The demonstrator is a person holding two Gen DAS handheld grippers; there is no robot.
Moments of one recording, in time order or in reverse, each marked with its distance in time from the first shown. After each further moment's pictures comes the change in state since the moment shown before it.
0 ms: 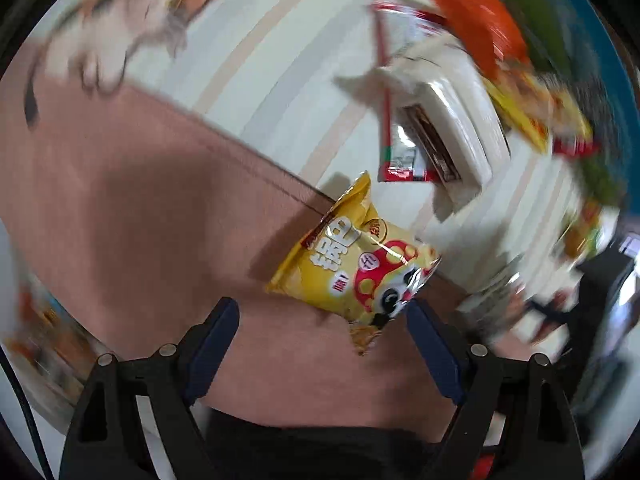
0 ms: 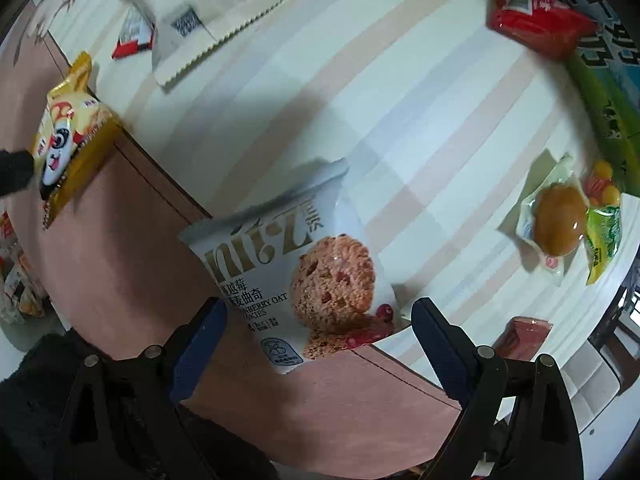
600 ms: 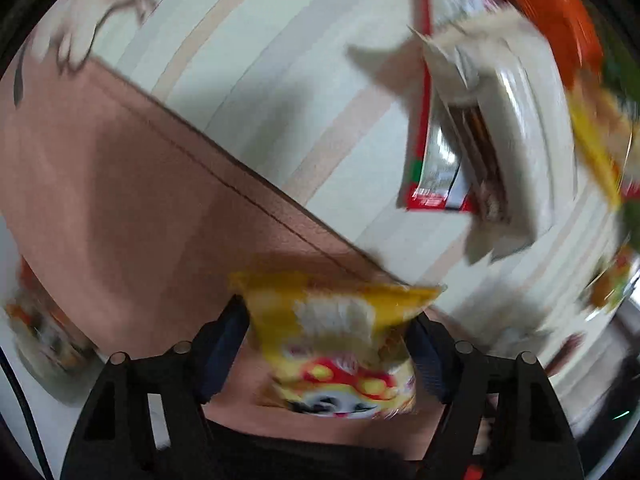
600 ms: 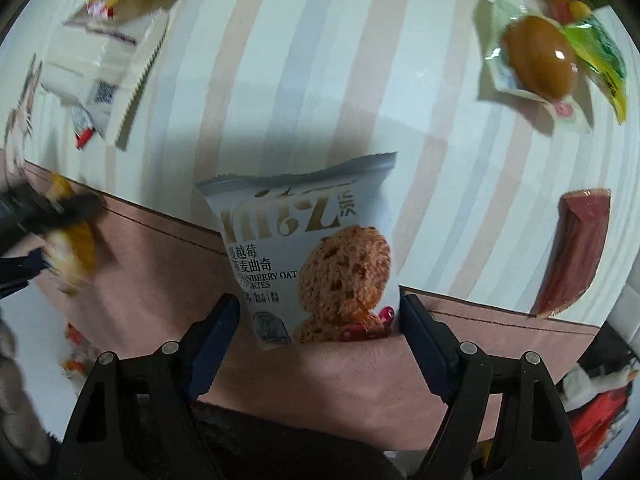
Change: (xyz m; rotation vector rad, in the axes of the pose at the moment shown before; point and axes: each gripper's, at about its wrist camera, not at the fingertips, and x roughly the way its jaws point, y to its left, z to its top) left arm 0.049 -0.025 0.034 -0.005 0.052 0.161; right arm 0.017 -0.059 -0.053 0.433 0.002 0.257
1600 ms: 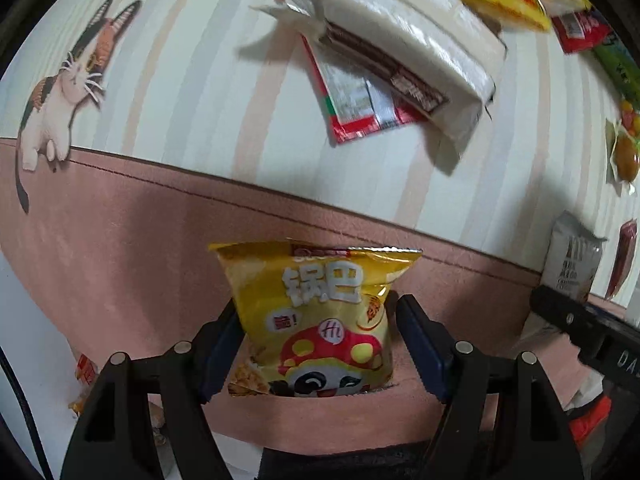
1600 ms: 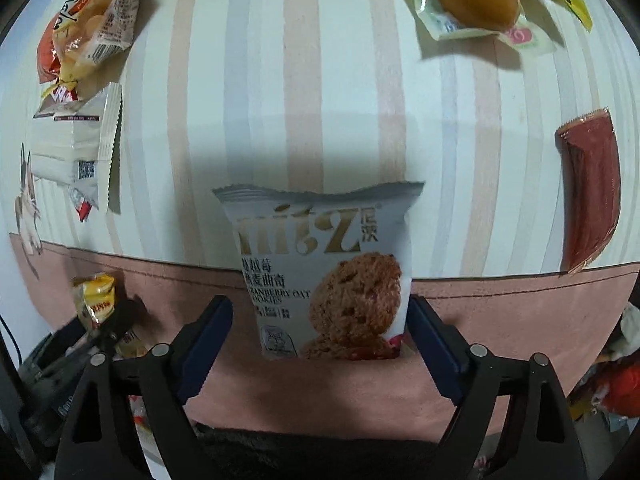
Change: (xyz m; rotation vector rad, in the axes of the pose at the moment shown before) left arm 0.002 -0.037 -0.058 0.334 -0.107 0.132; right arm -0.034 -0.061 -0.017 0.251 -0.041 0.101
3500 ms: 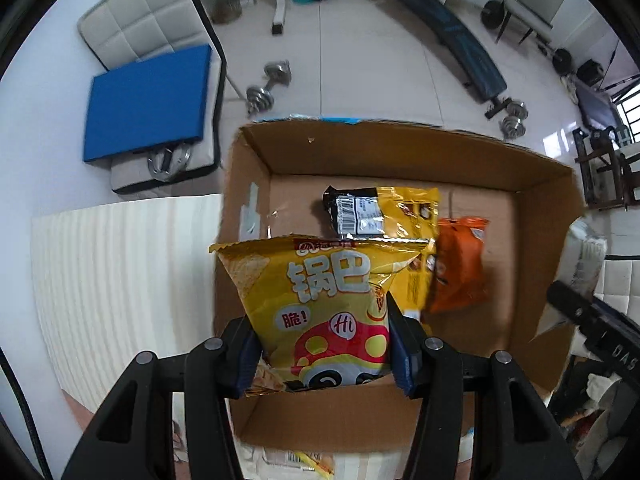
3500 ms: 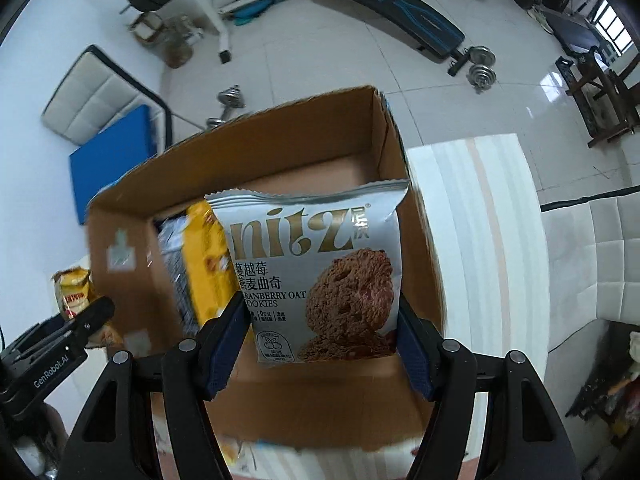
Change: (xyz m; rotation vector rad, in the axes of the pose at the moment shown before) left arm -0.224 -0.150 0.332 0.278 -0.272 0.019; right arm -0.235 0.015 0.289 0.191 -0.409 0.074
